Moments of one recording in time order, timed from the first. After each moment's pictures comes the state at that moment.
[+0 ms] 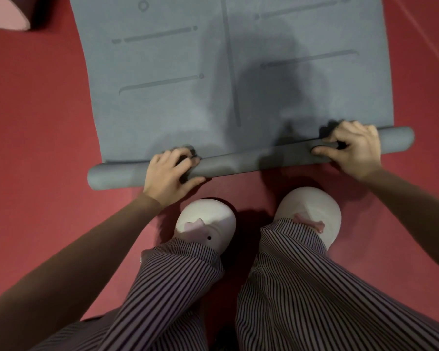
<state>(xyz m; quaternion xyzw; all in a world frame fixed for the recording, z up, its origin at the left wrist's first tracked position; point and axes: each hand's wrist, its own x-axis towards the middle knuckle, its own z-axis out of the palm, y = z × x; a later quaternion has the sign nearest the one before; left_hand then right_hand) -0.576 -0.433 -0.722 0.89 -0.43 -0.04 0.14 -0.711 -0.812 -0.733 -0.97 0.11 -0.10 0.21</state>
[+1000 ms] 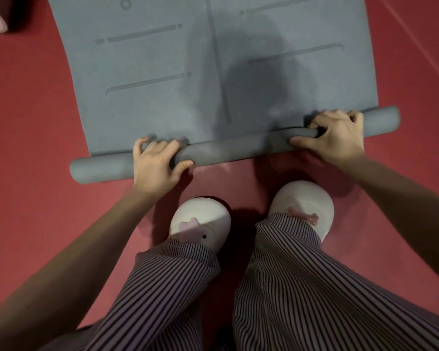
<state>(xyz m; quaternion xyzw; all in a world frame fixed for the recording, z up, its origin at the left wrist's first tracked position) -0.563 -0.445 -0.709 0.92 -0.37 -0.01 0.12 -0.692 -0.792 -0.709 -0.97 0.18 -0.01 0.16</state>
